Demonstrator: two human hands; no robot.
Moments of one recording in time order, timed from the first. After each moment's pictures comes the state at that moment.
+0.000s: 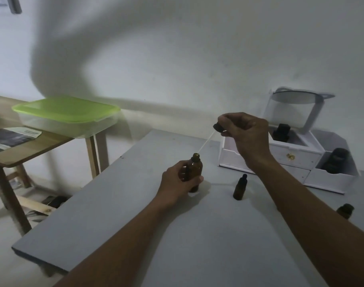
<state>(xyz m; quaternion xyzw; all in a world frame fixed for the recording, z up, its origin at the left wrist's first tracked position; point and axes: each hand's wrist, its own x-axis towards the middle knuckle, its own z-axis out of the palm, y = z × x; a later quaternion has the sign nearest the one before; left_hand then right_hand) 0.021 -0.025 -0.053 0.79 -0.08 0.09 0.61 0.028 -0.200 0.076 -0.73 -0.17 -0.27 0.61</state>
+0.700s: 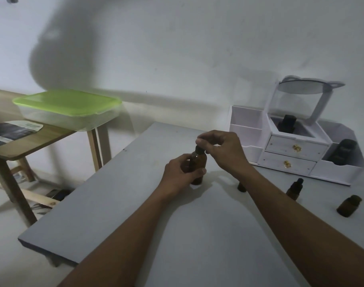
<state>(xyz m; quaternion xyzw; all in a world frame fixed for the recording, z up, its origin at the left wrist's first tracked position) 0.025 -0.019 -0.056 0.78 -0.10 0.08 0.62 0.040 -0.171 0.020 -0.84 -0.19 -0.20 0.48</state>
